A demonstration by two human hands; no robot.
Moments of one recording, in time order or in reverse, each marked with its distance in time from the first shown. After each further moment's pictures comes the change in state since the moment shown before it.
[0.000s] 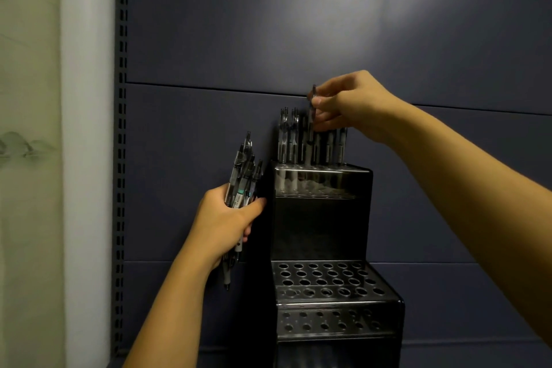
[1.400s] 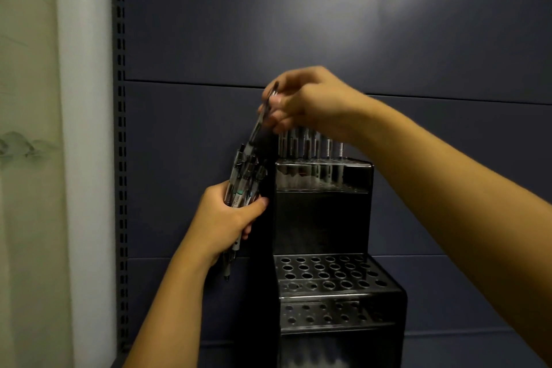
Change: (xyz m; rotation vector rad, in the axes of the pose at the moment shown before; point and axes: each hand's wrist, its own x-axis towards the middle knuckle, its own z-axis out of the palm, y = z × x) left_hand -0.004 0.001 -0.006 0.029 -0.051 0.082; right_hand -0.016 -0.019 0.046 0.123 -0.314 -0.158
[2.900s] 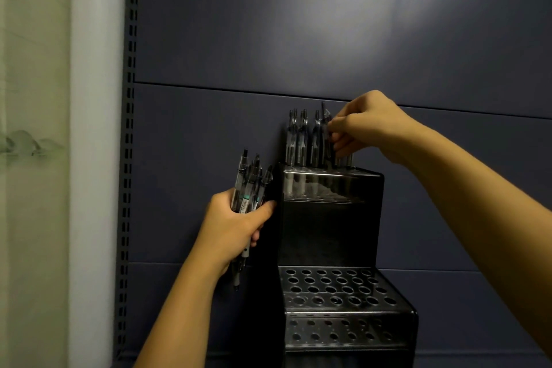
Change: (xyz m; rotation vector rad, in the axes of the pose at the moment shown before) left_hand 0.003 -0.008 0.008 -0.104 0.060 -0.043; right_hand -0.018 0.026 -0.045 -0.396 0.353 0.244
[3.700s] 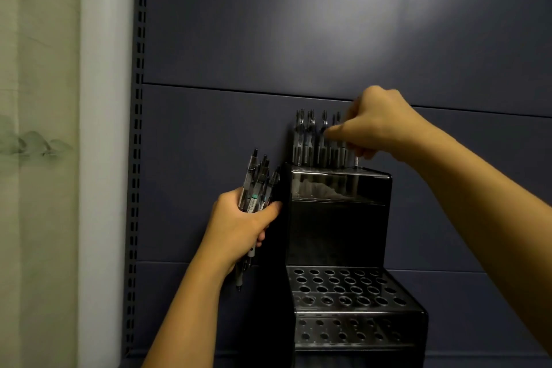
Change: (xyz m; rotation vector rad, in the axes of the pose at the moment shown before) left_hand 0.001 0.002 -0.003 0.043 -0.007 -0.005; right_hand -0.019 -0.026 0.003 -0.478 0.048 -0.062
